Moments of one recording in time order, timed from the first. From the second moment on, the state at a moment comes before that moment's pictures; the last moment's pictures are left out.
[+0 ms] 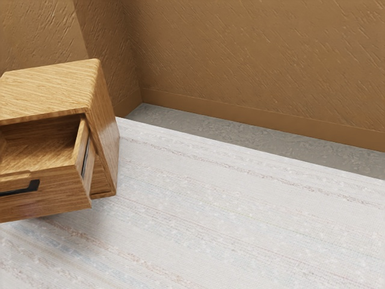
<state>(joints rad) 0.21 -0.19 0.20 -1.45 0.13 0.66 0.01</state>
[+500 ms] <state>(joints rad) 0.22 -0.23 0.13 -1.44 0.19 1.19 0.01</state>
